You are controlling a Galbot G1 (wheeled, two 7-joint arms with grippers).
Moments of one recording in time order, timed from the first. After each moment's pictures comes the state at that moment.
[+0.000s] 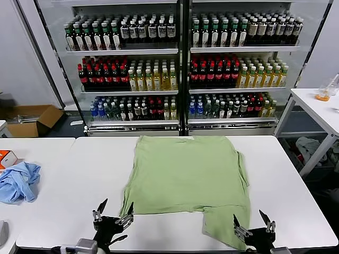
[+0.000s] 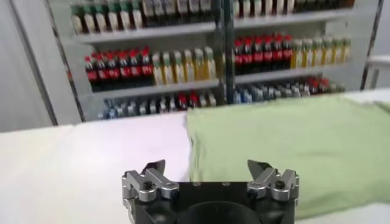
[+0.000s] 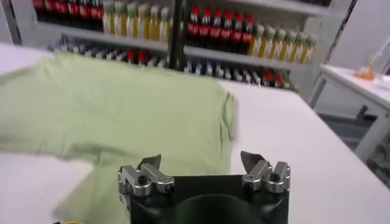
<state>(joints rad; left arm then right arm) 1.66 -1.32 -0.41 -2.23 -0.08 0.46 -0.12 -1.89 1.11 0.52 2.32 0.28 -0.46 0.29</state>
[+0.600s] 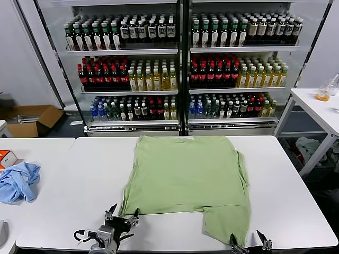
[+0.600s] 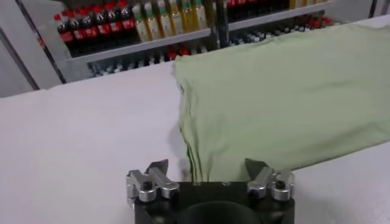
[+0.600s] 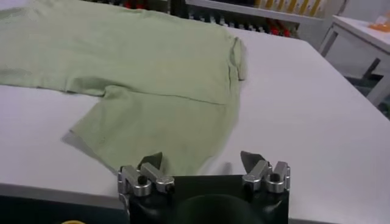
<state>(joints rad) 1.53 -1.29 -0.36 -2.08 -0.09 0.55 -0.12 -1.89 1.13 0.47 2.29 0.33 -0.50 0.29</state>
